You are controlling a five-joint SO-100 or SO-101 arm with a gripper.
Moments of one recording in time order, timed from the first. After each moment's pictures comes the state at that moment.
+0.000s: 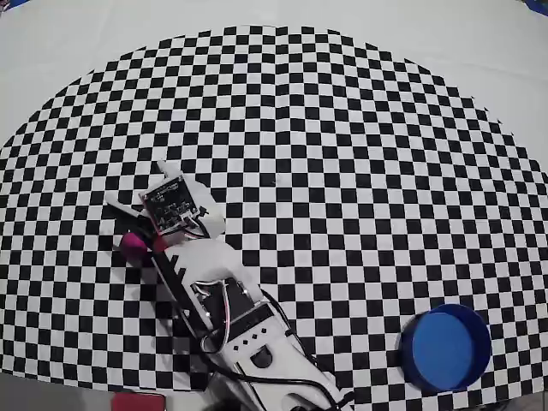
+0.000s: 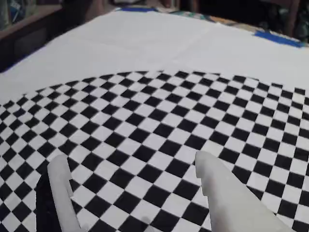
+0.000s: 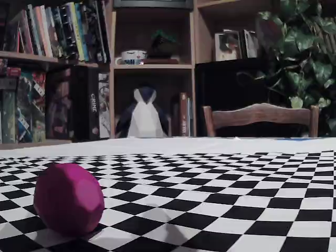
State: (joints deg) arm -31.0 181.6 177.9 14.4 -92.5
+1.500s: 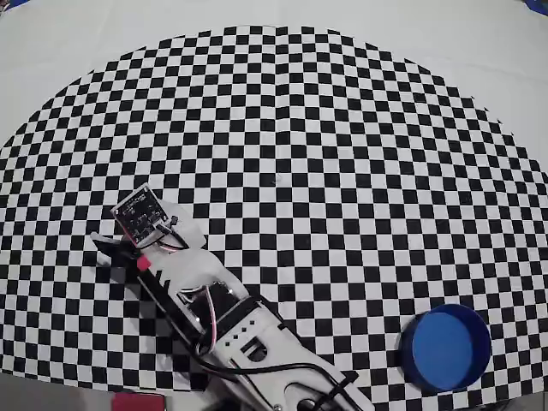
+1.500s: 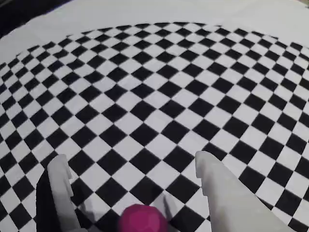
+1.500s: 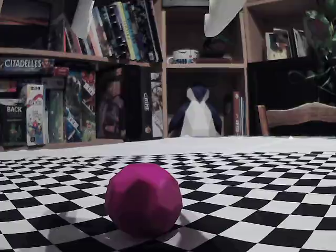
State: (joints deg) arm -39.9 171.8 177.9 14.2 -92.5
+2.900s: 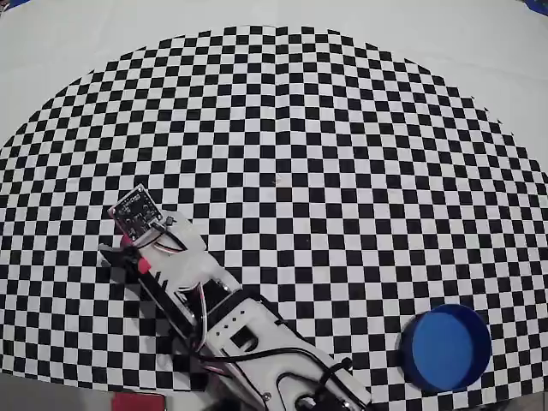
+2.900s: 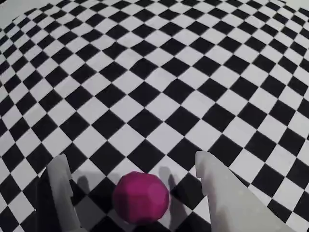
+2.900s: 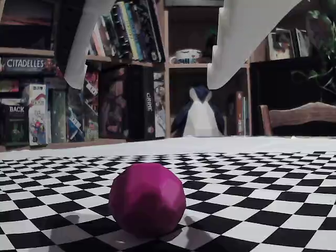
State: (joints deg) arm -40.3 159.6 177.9 9.7 -92.5
